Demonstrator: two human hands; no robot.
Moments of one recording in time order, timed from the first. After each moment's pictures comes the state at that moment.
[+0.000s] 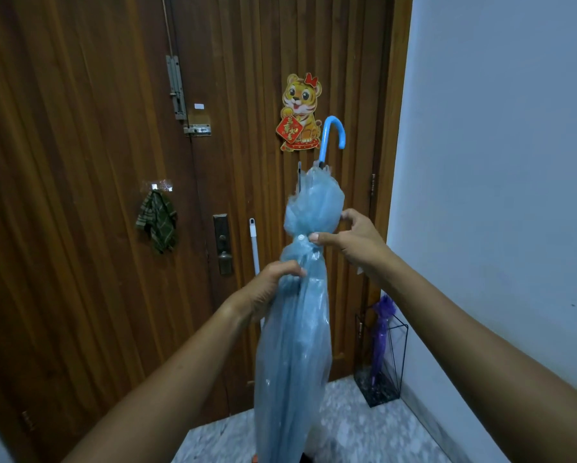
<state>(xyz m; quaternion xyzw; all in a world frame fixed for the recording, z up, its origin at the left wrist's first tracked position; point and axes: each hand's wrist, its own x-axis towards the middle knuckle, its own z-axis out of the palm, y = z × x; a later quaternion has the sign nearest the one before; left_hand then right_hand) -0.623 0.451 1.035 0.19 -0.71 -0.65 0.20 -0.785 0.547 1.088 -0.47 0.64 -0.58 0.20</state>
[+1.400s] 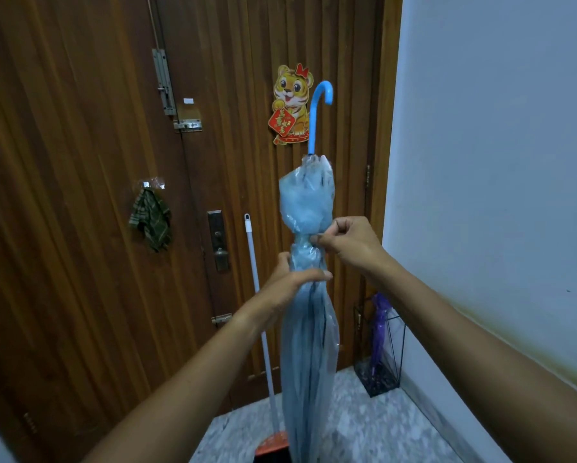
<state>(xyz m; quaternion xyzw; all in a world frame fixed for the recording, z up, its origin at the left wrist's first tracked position) -0.647 0.473 1.025 0.28 -0.72 -0.59 0.24 -0.798 0.540 1.066 -0.49 0.62 -0.59 0.16</state>
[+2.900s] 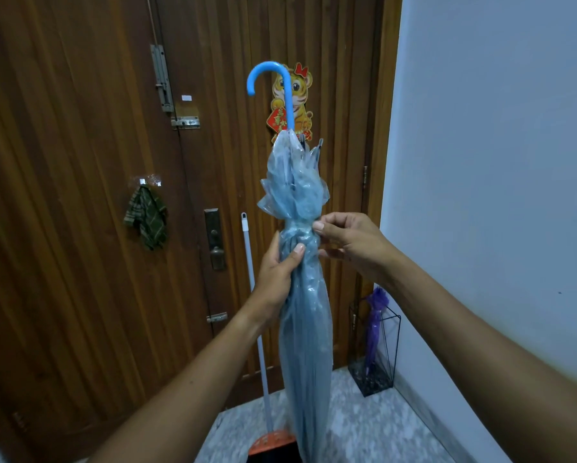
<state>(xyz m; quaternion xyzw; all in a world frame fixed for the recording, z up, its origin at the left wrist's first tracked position) -0.649 0.480 1.027 0.08 -0.63 -0.65 0.42 -0.791 0.558 1.082 -0.50 0.51 -0.62 0.32</state>
